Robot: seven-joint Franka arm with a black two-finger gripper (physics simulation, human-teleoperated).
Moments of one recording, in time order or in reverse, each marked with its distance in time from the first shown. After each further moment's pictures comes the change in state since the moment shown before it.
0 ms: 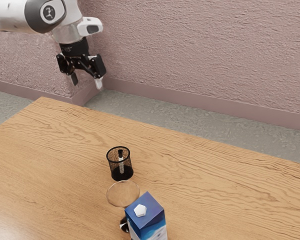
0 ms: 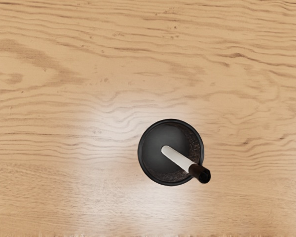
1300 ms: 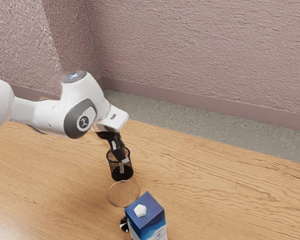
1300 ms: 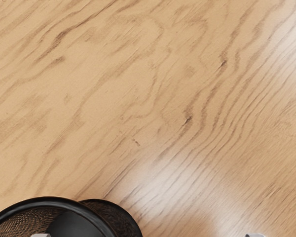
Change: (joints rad) arm -0.168 0.028 0.025 -0.662 -0.165 0.876 0.885
